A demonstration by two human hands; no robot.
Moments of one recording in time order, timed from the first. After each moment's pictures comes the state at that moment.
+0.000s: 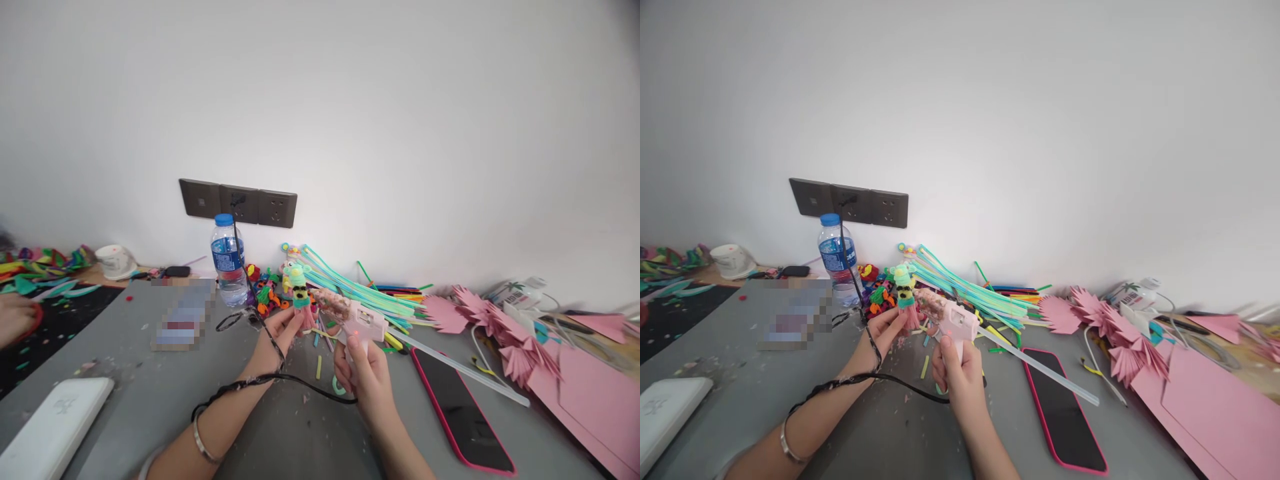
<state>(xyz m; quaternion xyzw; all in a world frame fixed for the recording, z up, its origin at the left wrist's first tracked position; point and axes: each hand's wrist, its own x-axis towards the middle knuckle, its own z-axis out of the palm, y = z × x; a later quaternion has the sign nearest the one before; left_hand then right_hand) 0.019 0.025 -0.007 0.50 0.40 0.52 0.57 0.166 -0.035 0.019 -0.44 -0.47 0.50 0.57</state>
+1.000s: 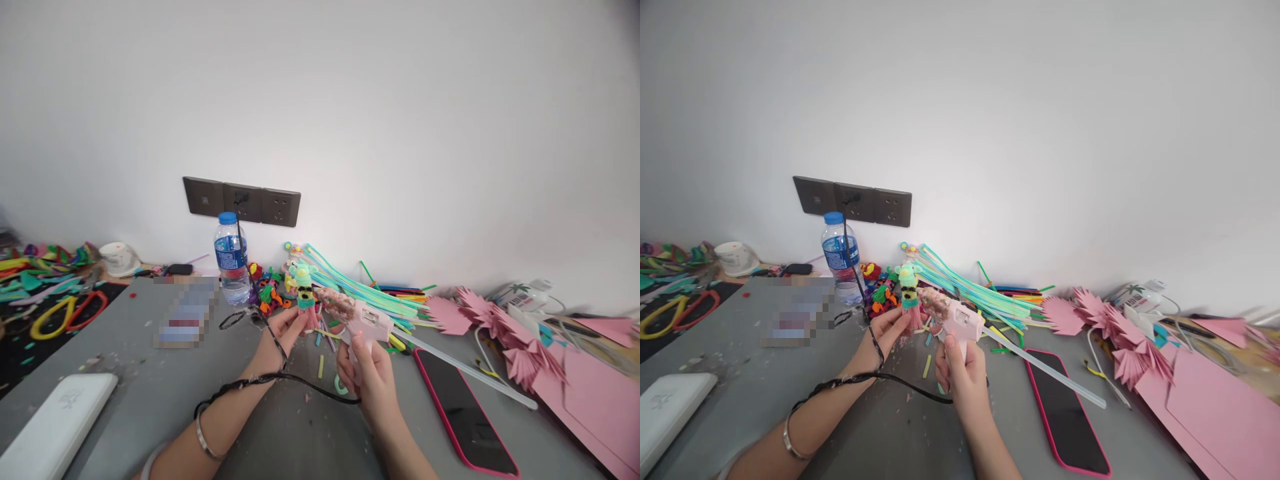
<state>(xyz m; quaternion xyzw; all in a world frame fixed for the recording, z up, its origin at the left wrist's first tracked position) 0.018 0.022 0.001 0.53 0.38 0.51 0.56 0.169 -0.035 0.016 -0.41 -0.46 0.52 0.59</state>
